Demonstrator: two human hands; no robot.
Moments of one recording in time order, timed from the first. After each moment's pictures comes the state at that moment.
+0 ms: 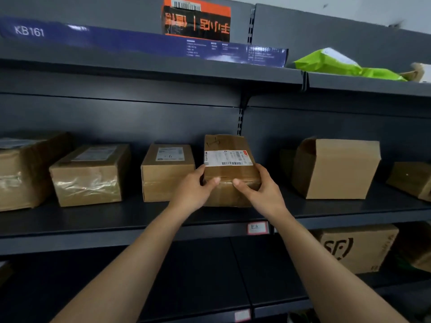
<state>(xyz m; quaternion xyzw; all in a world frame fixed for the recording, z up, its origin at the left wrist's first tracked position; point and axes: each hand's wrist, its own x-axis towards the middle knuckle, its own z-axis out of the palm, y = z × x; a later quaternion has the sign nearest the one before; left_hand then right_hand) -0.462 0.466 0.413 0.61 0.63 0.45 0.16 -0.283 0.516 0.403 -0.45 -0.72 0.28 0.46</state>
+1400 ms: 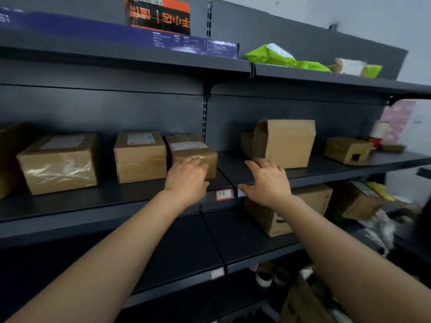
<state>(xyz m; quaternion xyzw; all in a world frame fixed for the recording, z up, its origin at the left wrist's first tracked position) -0.411 0.420 0.414 0.75 0.61 0.16 -0.19 -0.207 0.440 0.413 -0.59 -0.78 -0.13 0.18</state>
